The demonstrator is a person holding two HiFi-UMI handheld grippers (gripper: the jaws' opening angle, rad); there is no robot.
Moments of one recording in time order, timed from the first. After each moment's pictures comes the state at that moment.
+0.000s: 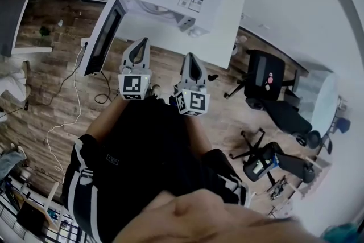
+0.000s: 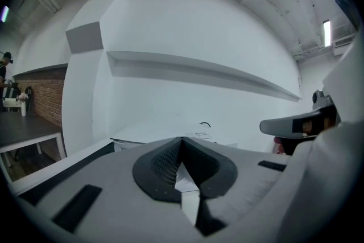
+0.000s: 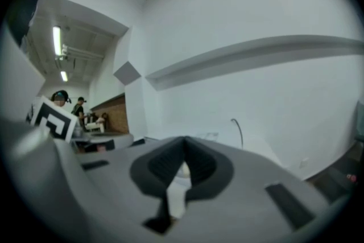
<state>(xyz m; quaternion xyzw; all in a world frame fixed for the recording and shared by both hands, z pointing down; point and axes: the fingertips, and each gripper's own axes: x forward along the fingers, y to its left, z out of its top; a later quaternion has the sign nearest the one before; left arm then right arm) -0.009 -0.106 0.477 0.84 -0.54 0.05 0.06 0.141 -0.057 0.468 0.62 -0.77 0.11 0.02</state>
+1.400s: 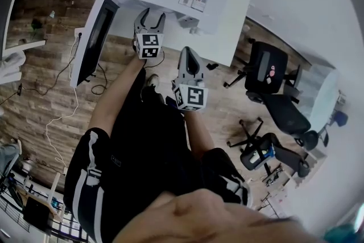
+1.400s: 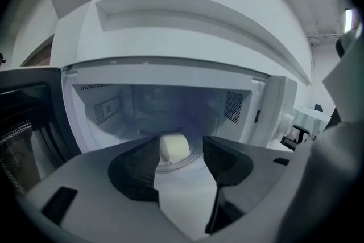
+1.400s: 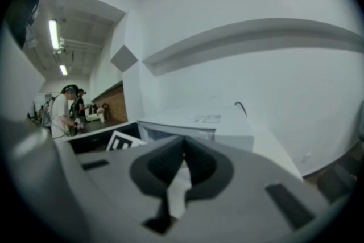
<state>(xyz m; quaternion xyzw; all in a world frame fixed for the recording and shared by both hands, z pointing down) 0.035 -0.244 0.668 0.81 -0.55 0.16 0.14 0.135 -0.103 0.531 0.61 -0.78 0.14 0.07</state>
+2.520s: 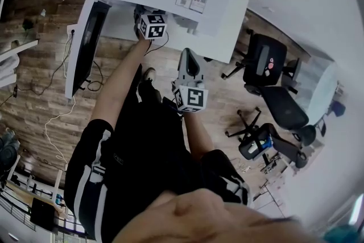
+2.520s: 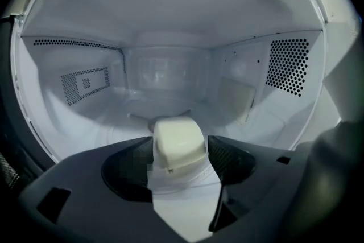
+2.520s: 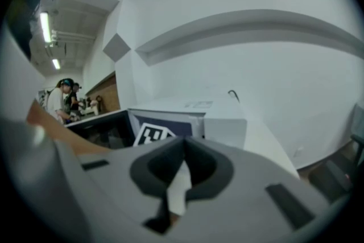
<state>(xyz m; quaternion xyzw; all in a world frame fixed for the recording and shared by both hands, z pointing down) 0.054 -0.311 0.748 0.77 -0.56 0.23 0.19 0.150 -0.110 0.566 0.62 -0.76 0.17 0.10</state>
